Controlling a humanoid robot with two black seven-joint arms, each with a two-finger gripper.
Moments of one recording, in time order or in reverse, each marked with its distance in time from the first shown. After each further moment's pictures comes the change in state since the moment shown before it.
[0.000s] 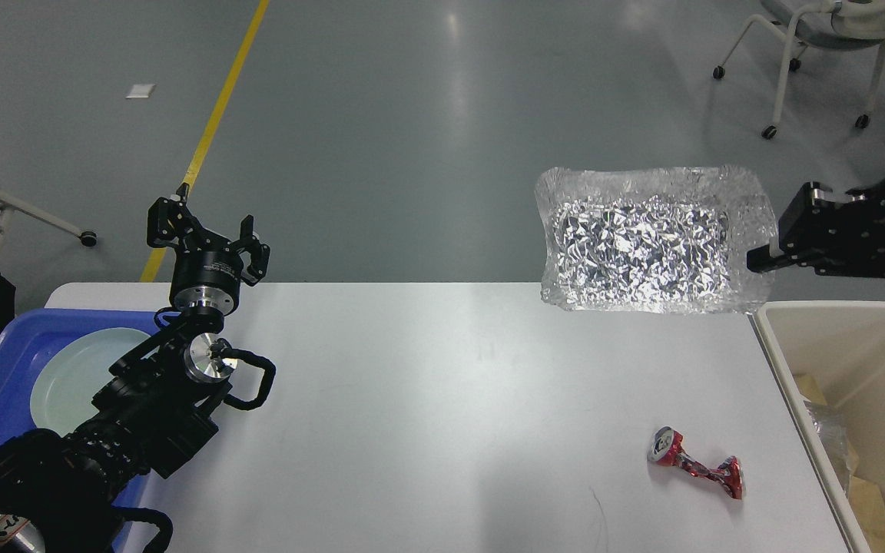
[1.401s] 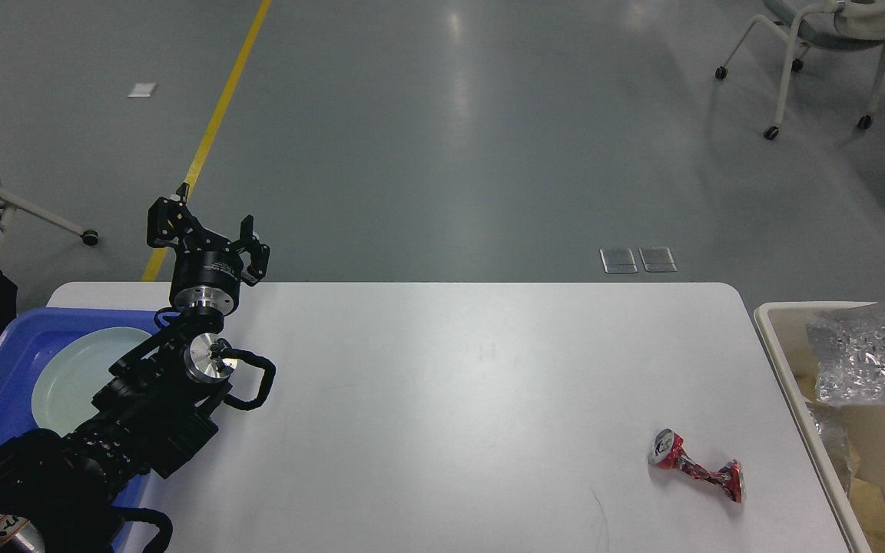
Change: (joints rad) left arm 0.000 0.000 0.000 0.000 0.000 0.000 0.000; right arm -0.905 0.339 -0.291 -0.953 -0.098 -0.509 -0.008
